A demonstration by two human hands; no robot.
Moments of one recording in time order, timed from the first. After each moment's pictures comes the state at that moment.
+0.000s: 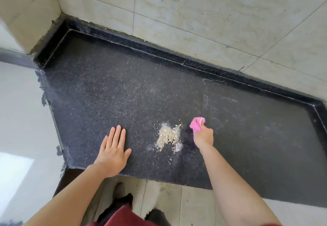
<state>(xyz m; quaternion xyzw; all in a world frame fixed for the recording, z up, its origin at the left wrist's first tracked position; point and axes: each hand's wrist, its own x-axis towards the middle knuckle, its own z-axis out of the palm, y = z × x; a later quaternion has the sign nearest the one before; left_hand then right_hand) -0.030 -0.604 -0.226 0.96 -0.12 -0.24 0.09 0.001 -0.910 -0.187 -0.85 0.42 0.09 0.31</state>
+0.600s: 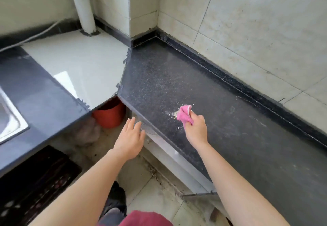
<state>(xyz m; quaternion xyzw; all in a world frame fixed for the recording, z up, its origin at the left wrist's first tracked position) -0.223 -0.693 -0.154 0.94 0.17 -0.08 0.28 -0.095 -0.889 -0.142 -0.92 -0.08 0.08 0.36</state>
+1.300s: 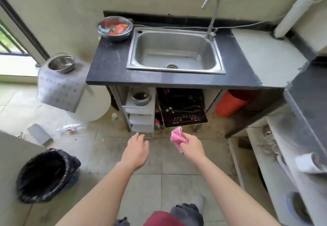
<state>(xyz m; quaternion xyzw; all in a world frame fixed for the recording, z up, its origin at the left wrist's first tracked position) -0.829 -0.678 -0.185 0.69 0.62 0.01 0.38 -0.623 -0.719 -0.197 -0.78 -0.44 0.39 0.20</state>
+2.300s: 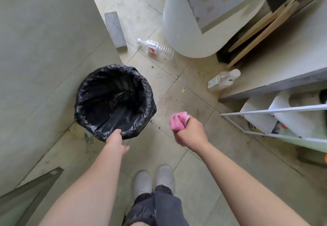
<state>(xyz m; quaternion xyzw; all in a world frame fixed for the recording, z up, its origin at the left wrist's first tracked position) -1.305 -0.626 -0.612 -0.34 0.73 0.35 0.48 -1.106 -0.542 -0.559 -0.66 -0.60 0.44 -0.06</state>
